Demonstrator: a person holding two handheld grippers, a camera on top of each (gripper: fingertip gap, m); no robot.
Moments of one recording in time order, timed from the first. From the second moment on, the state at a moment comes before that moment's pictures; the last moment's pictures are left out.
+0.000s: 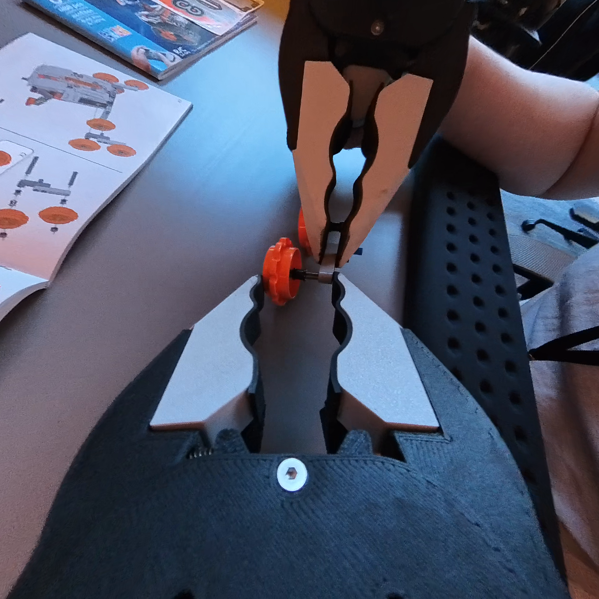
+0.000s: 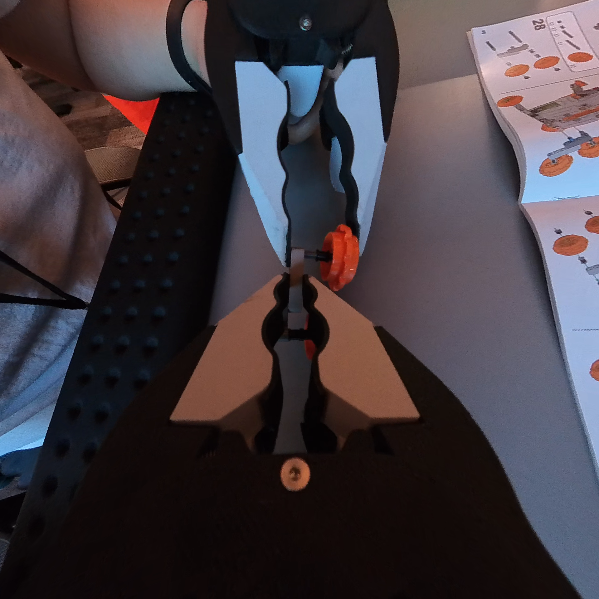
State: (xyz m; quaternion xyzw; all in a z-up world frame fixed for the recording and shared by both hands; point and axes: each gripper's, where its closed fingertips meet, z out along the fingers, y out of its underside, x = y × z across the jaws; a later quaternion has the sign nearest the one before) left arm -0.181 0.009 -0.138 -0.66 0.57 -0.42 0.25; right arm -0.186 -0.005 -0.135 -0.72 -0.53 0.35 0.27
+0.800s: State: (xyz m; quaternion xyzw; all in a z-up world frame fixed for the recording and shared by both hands) left arm -0.182 0.013 -0.143 -0.69 0.54 -0.44 0.21; right arm -0.171 0.013 -0.127 -0.74 -0.47 0.38 0.28
